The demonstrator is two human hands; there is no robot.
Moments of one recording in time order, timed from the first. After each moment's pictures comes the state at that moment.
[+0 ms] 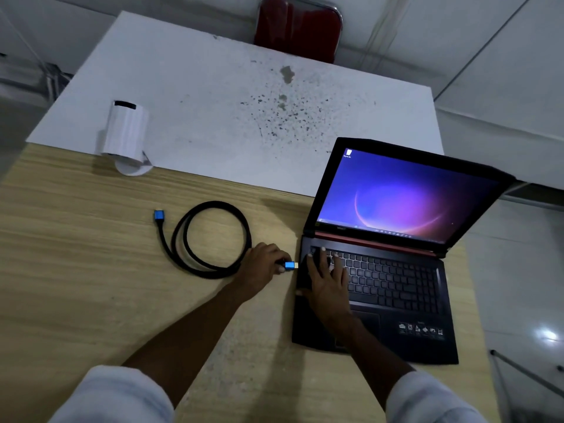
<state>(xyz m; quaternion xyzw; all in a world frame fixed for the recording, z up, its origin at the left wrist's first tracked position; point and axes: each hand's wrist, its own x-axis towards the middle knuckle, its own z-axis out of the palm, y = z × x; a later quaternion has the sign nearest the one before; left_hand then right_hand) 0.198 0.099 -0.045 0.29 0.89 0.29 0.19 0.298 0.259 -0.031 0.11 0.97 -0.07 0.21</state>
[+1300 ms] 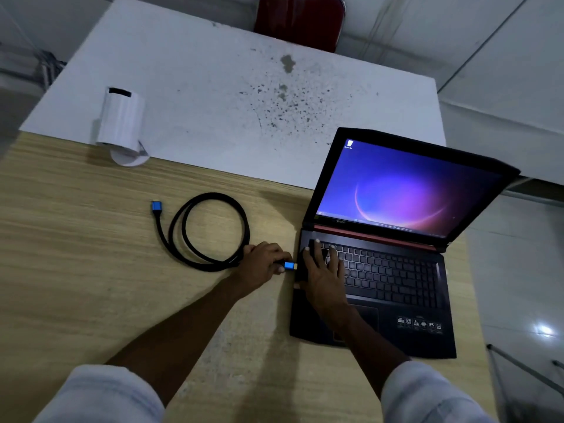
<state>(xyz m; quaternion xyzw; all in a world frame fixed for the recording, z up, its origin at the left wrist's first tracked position) 0.207 0.098 -0.054 0.29 0.89 0.27 0.24 0.292 0.255 -0.030 0.10 0.97 -0.09 0.22</state>
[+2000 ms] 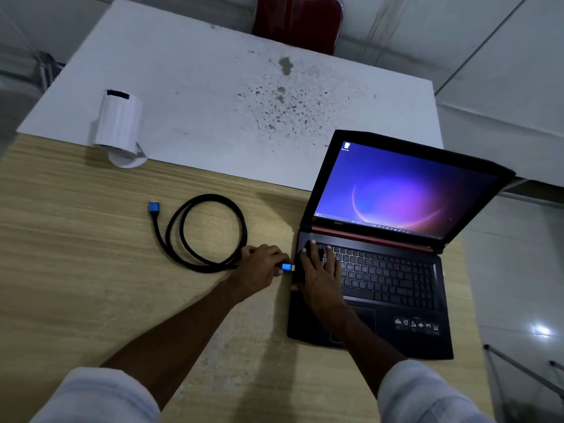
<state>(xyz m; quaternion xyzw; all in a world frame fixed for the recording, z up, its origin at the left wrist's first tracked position) 0.210 0.097 -0.059 0.34 0.90 0.21 0.18 0.291 0.257 -0.029 0.08 0.97 -0.08 0.22</state>
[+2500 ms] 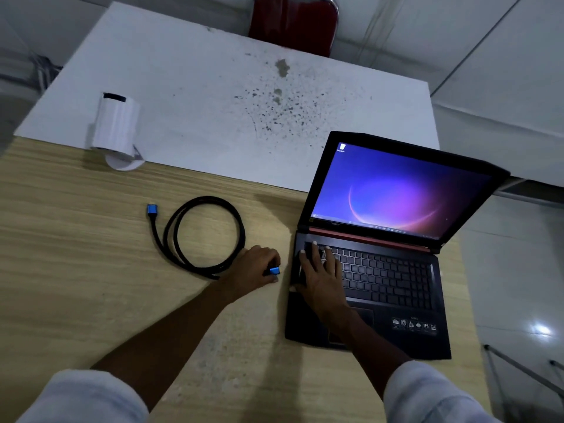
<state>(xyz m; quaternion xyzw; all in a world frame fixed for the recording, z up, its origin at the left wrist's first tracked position) 0.204 0.091 -0.049 0.32 0.88 0.25 0.23 0.295 0.269 -0.031 0.07 0.97 -0.08 0.20</state>
